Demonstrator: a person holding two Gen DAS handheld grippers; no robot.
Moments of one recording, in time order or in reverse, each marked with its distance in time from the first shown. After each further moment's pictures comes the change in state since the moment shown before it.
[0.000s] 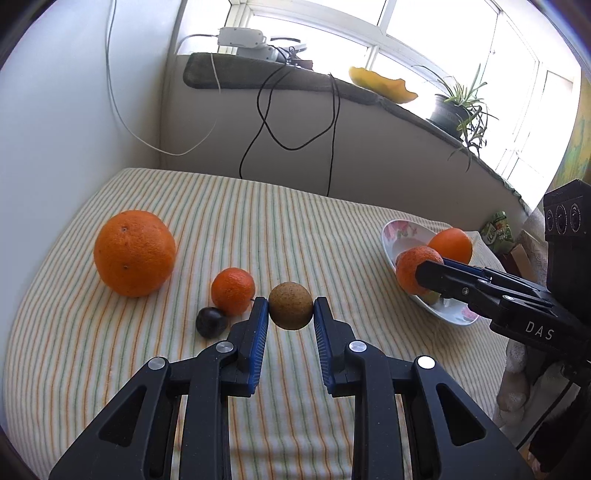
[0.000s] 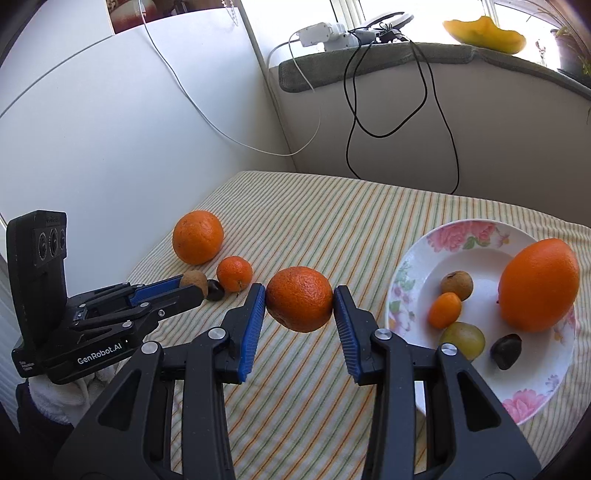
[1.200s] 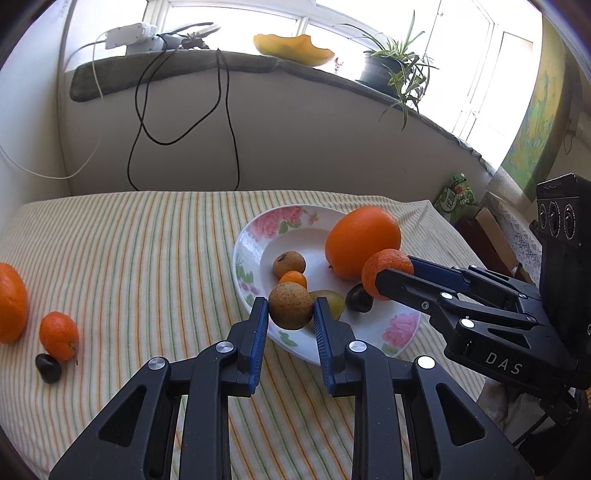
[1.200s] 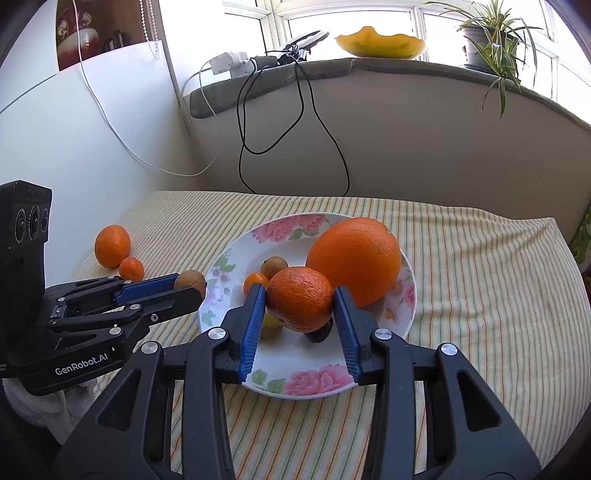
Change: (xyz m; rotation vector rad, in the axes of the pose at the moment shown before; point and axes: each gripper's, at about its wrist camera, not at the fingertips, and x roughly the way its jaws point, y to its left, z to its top) left arm 0.063 -0.114 0.015 0.147 0.066 -0.136; right arm -0.058 -0.097 -0.026 0.061 -0.054 -0.226
